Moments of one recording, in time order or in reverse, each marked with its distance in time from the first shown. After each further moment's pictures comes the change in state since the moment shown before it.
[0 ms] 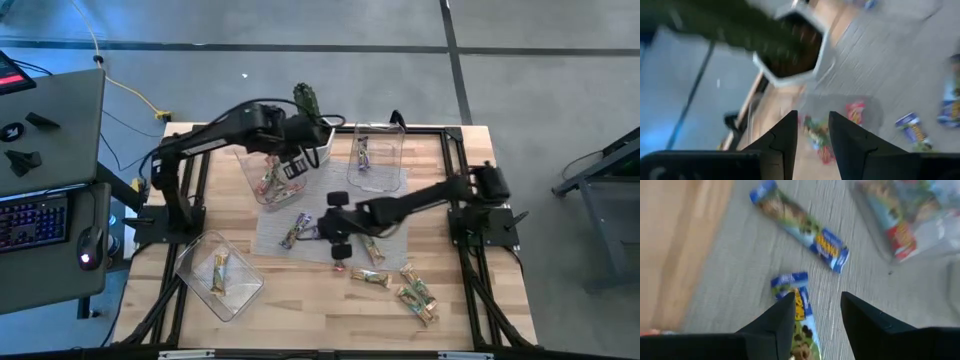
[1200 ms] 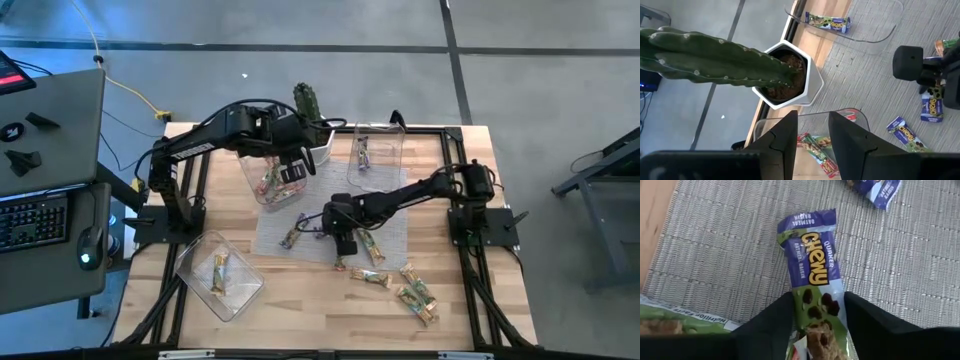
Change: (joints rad) left arm -0.067 -0.016 0.098 0.017 -0.007 0.140; right arm -0.091 0.088 -0.101 0.051 -0.194 0.003
